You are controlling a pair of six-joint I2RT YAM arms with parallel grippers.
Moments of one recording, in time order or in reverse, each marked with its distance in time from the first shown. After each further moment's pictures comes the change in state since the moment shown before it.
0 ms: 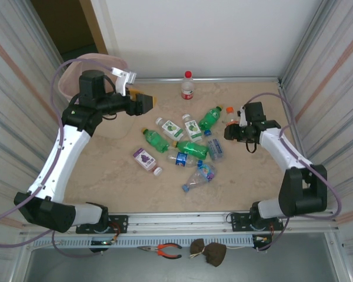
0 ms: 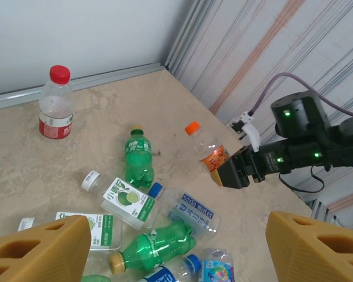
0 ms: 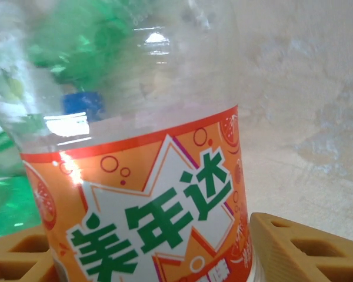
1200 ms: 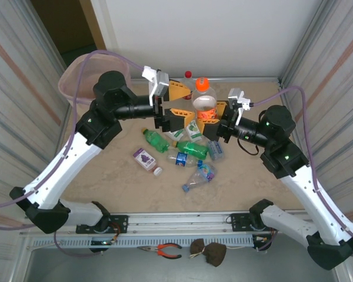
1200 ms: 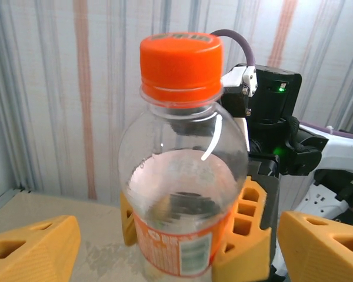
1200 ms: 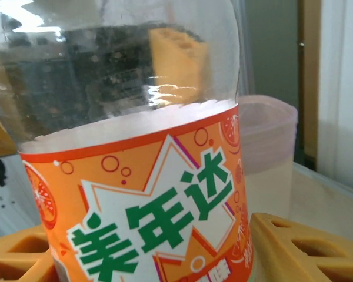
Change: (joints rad) left arm -0.432 0.010 0.144 0.320 0.101 0.072; right arm 0.417 -0.482 0.134 0.473 -0.448 0.018
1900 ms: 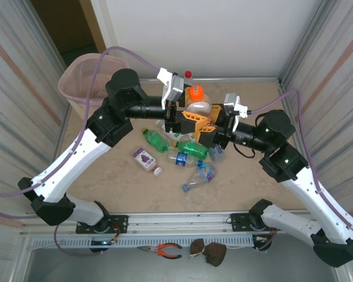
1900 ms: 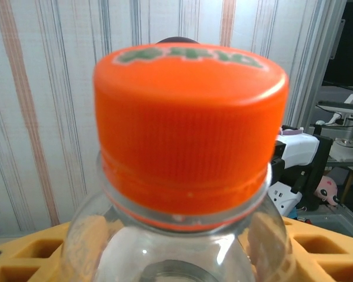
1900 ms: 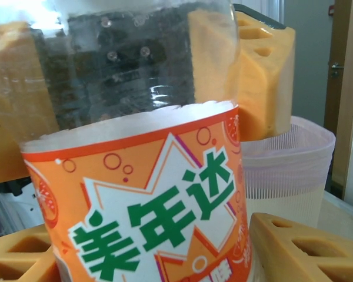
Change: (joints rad) left arm -0.097 0.081 0.102 0.015 0.059 0.039; right arm 0.110 -0.013 0.002 0.035 0.034 -0.045
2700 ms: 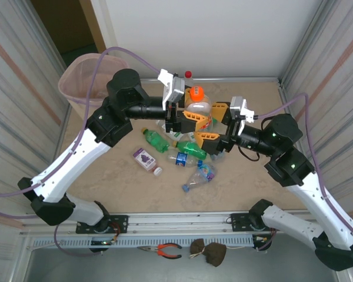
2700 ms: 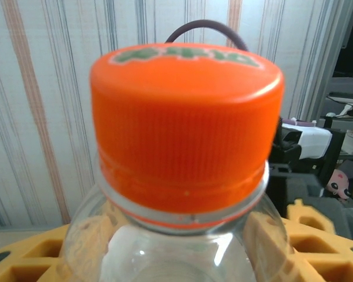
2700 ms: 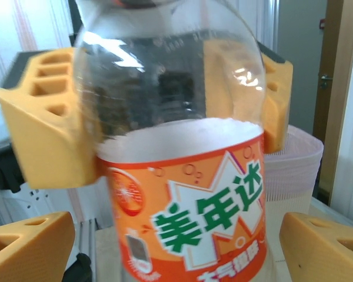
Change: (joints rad) left arm -0.005 0.000 0.006 -0.045 -0.029 0.055; right arm 0.001 -0.057 0.000 -0.041 0.024 -0.037
